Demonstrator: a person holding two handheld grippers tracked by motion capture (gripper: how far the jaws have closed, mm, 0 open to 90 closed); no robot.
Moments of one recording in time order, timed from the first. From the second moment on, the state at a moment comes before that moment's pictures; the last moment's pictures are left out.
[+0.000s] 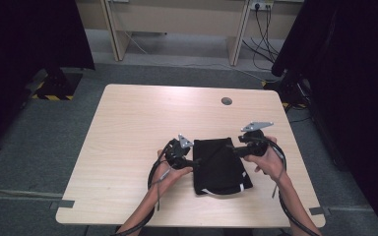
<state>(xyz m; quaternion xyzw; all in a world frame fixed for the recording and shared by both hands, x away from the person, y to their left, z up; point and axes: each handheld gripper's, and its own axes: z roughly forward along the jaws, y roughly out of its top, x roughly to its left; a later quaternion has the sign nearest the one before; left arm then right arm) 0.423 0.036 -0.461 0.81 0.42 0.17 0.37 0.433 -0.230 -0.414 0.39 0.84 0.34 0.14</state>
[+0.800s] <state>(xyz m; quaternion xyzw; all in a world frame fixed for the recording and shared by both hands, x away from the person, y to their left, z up) 0.460 0.040 -0.479 0.80 0.45 0.20 0.35 0.379 -0.271 -0.438 0.35 0.88 0.32 0.09</state>
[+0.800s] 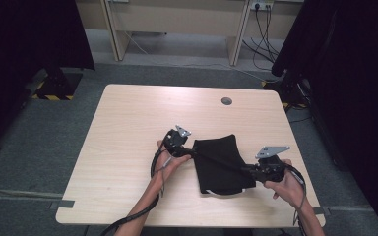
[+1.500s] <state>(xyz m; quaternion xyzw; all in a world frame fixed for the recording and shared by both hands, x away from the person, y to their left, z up) 0.356 0.019 -0.475 0.84 0.35 0.16 0.37 0.469 -0.221 -0.446 0.36 0.86 0.30 0.17</state>
